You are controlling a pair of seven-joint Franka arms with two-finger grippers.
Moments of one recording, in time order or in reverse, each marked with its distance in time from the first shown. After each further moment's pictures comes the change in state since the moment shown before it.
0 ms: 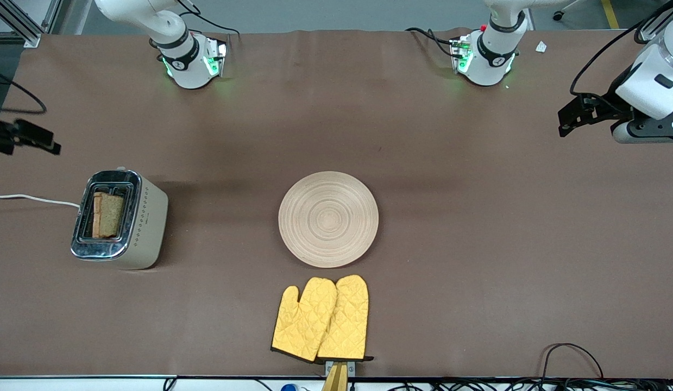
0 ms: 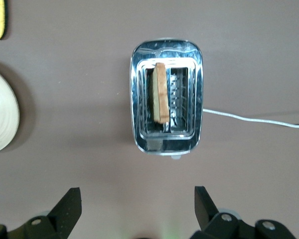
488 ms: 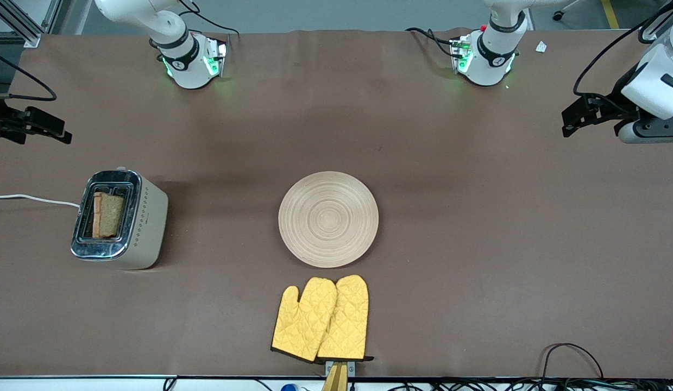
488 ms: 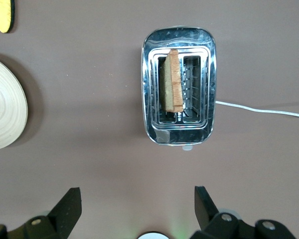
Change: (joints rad) left arm 0.010 -0.001 0.000 0.007 0.000 0.000 0.000; right arm 0.053 -0.025 0.016 -0.048 -0.010 0.010 0.091
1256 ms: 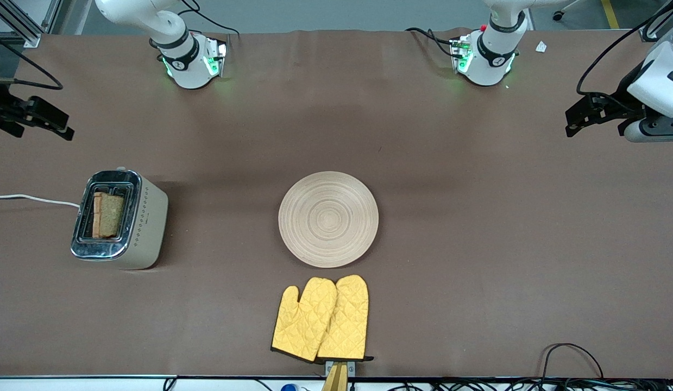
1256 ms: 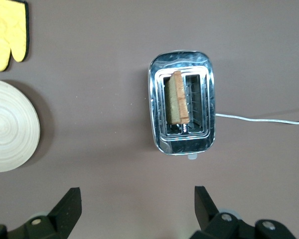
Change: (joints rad) left arm 0.004 0.000 0.000 0.006 0.000 0.000 0.001; right arm 0.019 -0.012 0.041 0.084 -0.042 0.003 0.107
